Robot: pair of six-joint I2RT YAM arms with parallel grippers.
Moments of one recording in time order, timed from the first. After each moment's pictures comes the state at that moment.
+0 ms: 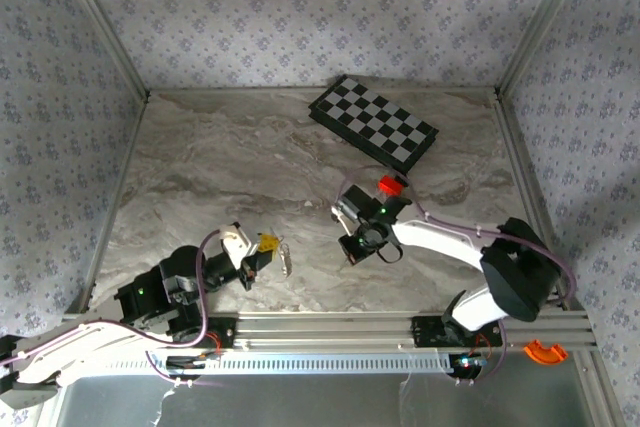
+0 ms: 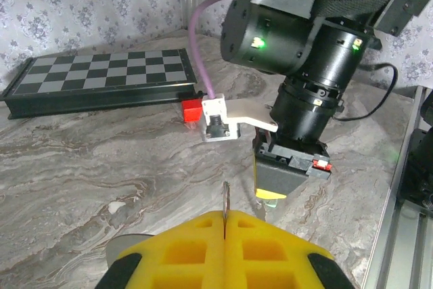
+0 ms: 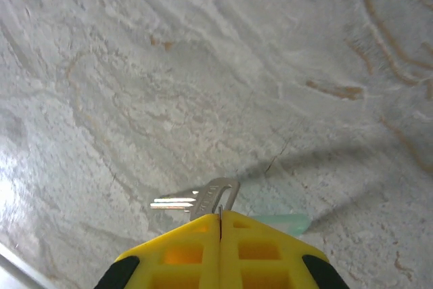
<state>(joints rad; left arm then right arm) -1.14 0.33 0.41 -0.28 -0.17 -0.09 0.85 1.44 0.82 -0.60 -0.11 0.30</state>
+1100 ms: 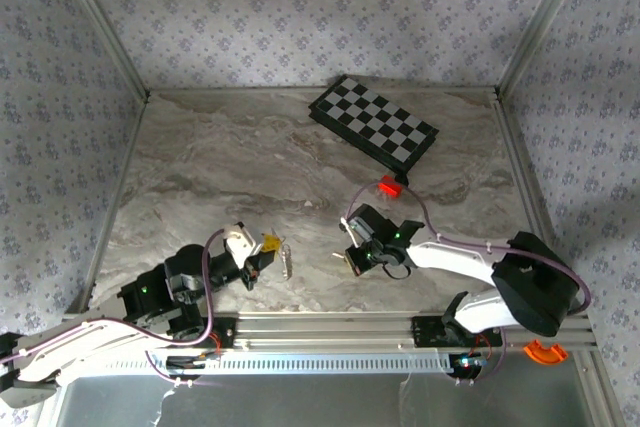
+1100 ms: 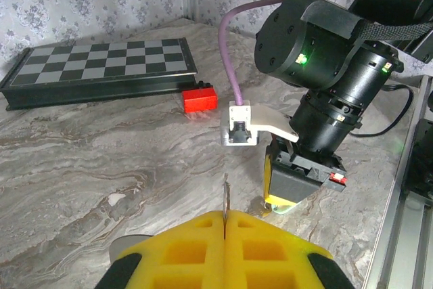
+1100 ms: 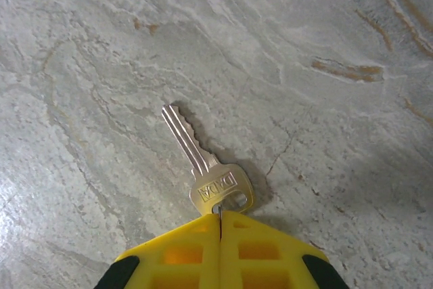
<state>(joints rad) -1.14 0.36 0.41 -0.28 -0.17 -0.09 0.88 1.37 0.64 -0.39 -0.10 0.33</state>
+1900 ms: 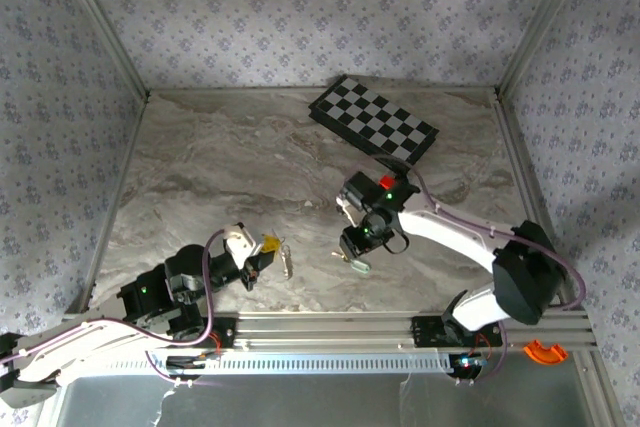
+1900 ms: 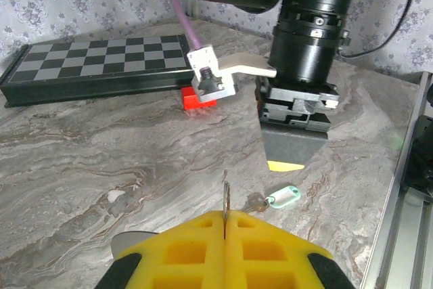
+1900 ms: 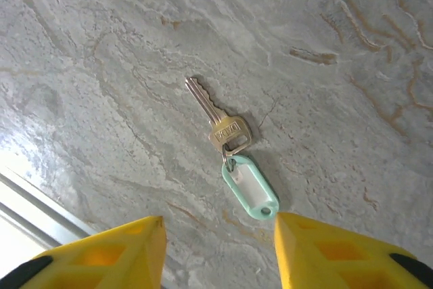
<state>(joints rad) -1.14 0.36 0.41 -0.29 -0.16 -0.10 0.79 1.53 1.11 -1.00 -0.19 0.22</state>
